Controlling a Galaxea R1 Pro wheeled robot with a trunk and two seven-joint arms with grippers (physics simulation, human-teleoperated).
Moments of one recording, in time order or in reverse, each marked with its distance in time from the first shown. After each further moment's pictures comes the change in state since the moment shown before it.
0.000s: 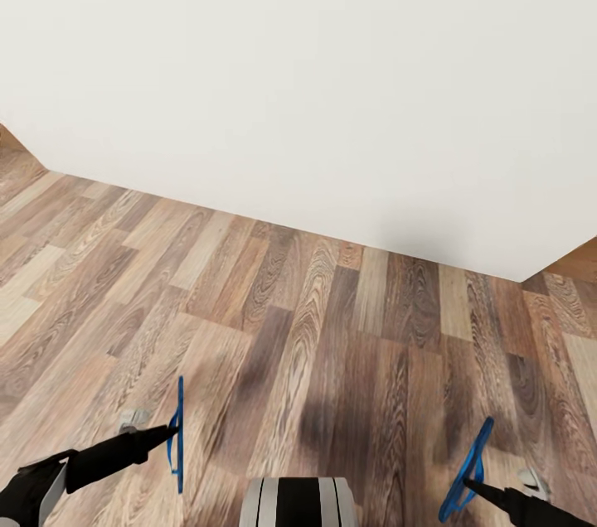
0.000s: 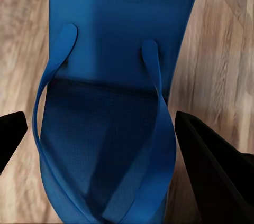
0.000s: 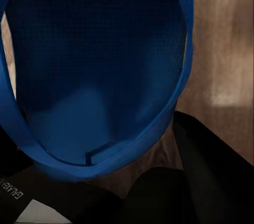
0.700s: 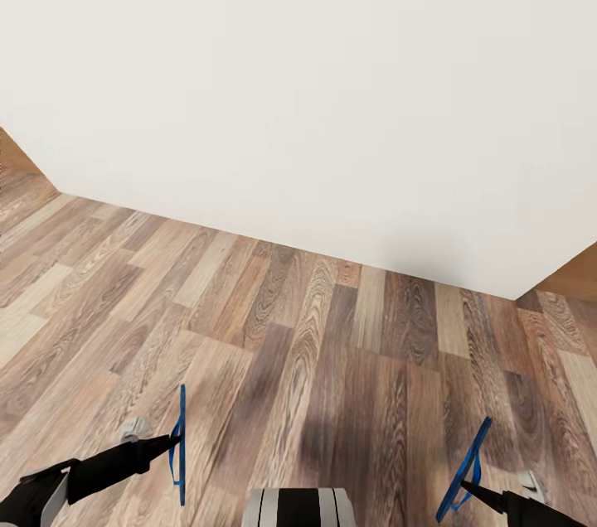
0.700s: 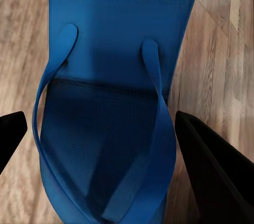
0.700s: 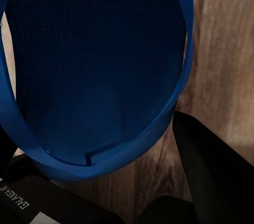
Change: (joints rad) left arm 0.000 -0.002 -0.002 0.059 -0.001 -0.016 0.002; right arm 0.000 0.010 0.002 0.021 0.002 -0.098 0.021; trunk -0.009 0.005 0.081
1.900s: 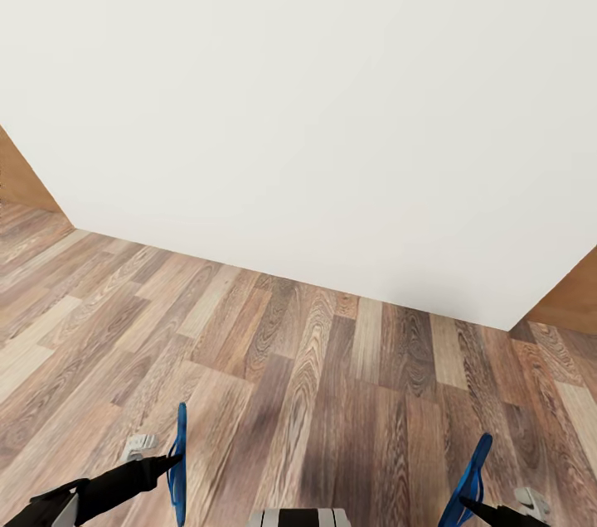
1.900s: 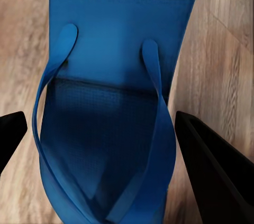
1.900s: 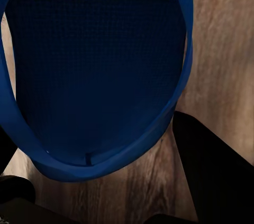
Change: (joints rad) left arm 0.000 -0.022 -0.003 0.121 -0.003 -0.070 0.190; right arm 0.000 0.029 0.009 0.066 0.000 -0.019 -0.133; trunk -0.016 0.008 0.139
